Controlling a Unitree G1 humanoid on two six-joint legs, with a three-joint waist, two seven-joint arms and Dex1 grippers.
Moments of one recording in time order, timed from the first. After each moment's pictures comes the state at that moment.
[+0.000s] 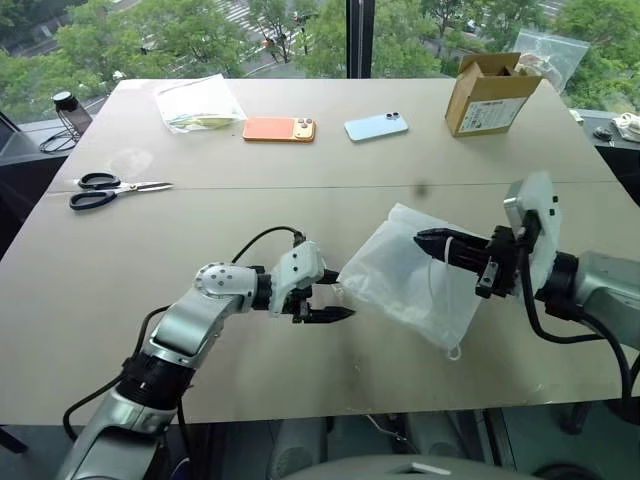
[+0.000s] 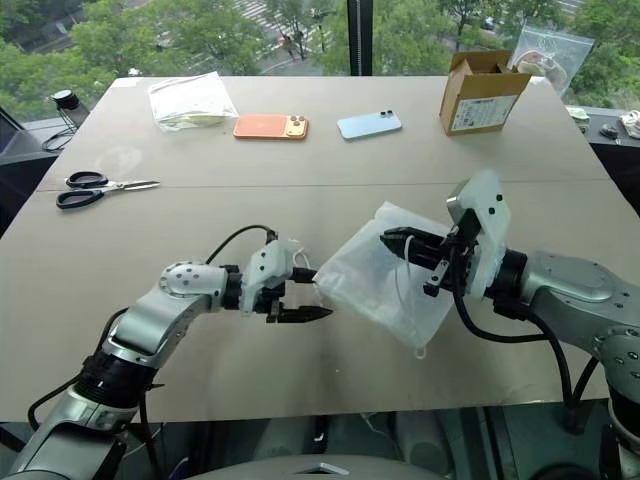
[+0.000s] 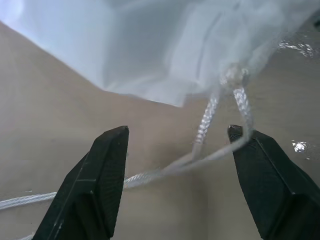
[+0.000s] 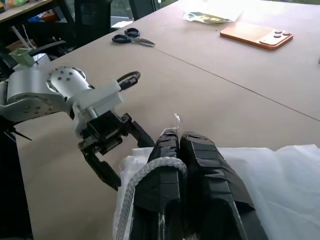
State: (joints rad) left arm -0.34 0.65 -0.29 -0.11 -0.29 0.38 -1.13; right arm -0.33 -0.77 -0.22 -0.75 1.28 1.03 0.25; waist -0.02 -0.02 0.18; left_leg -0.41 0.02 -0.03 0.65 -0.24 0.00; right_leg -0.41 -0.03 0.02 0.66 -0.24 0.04
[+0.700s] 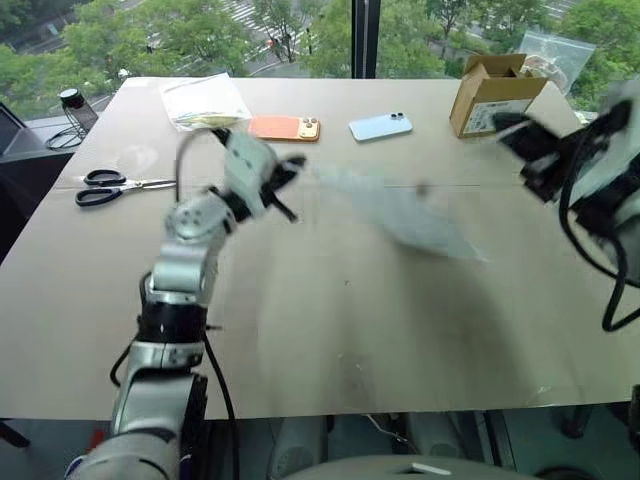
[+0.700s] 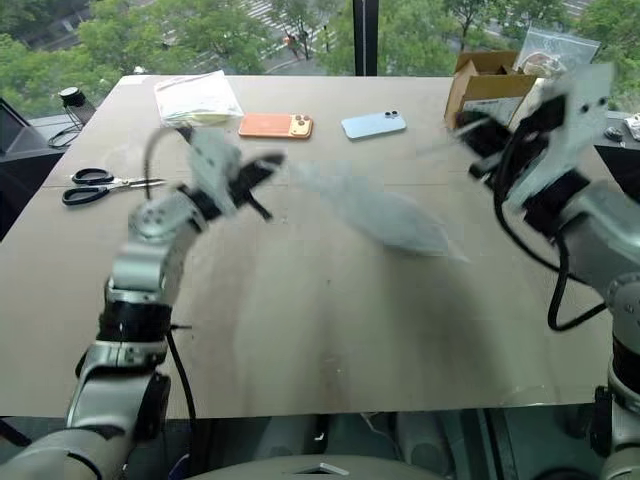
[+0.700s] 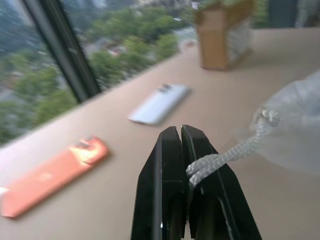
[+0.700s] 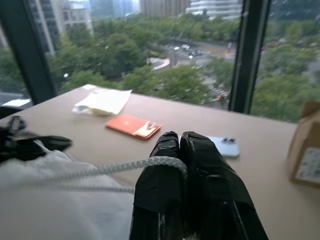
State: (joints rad) left arm -0.70 0.50 0.09 0.16 -0.17 0.13 -0.58; right arm -0.53 -0.75 -0.29 -0.52 1.03 0.77 0.02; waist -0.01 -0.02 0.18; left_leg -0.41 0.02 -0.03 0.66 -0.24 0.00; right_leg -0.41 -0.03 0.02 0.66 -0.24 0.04
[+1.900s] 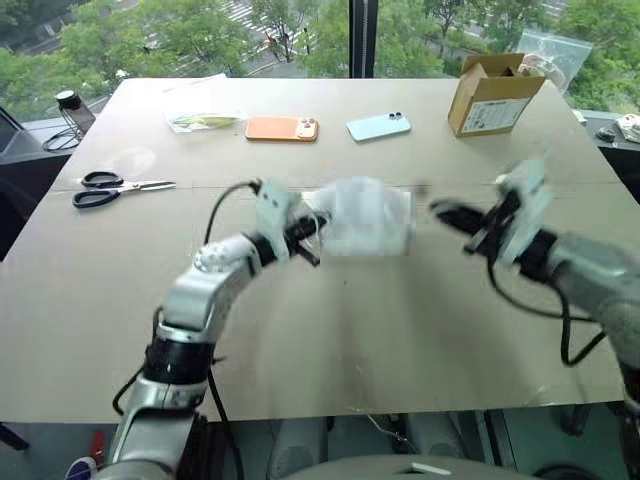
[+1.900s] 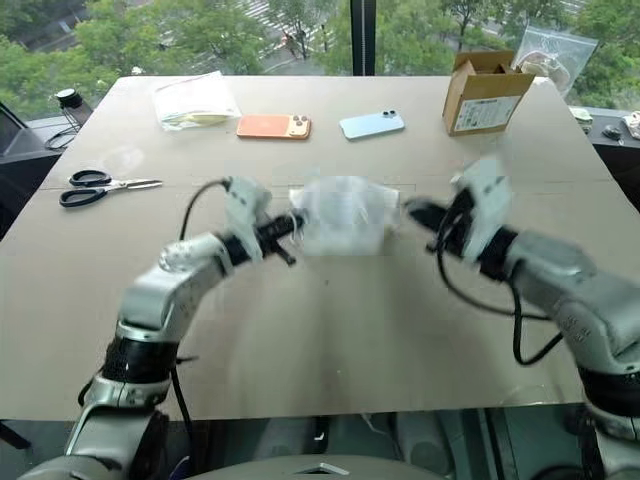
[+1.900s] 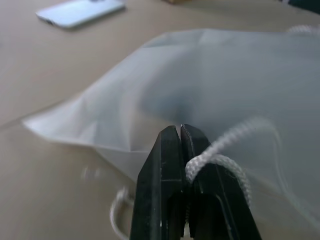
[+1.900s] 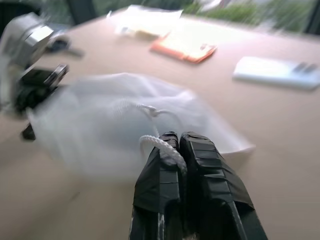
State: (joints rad) left arm -0.36 0.48 -0.08 -0.14 -0.38 0.55 -0.58; right arm -0.28 -0.71 0.03 -0.56 0.79 0.82 0.37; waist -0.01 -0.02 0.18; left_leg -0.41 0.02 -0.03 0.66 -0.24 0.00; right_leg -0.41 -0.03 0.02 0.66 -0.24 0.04
